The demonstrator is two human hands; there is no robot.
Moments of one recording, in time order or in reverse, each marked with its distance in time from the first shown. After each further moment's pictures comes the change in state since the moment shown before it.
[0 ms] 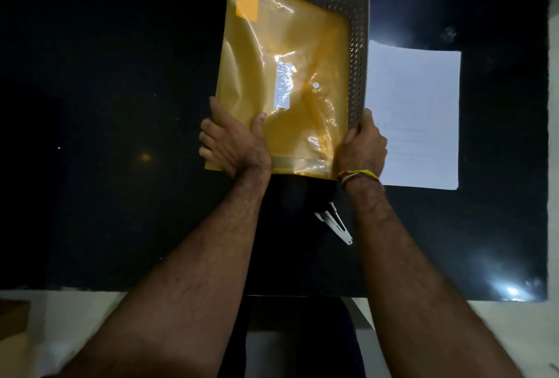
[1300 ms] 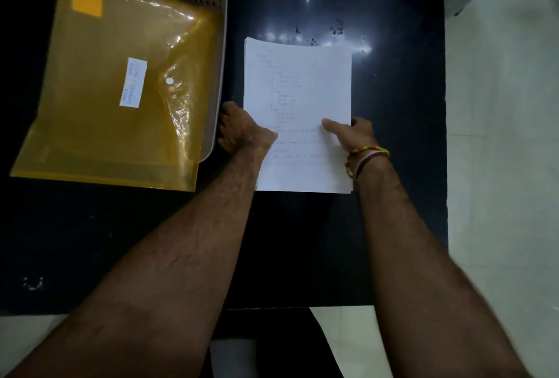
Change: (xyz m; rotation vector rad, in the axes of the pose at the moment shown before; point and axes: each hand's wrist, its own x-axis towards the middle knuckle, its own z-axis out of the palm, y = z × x) left_hand -0.126 0.173 0.102 -0.068 -0.435 -0.064; right_hand 0.157 0.158 -0.099 0.620 -0.391 0.337
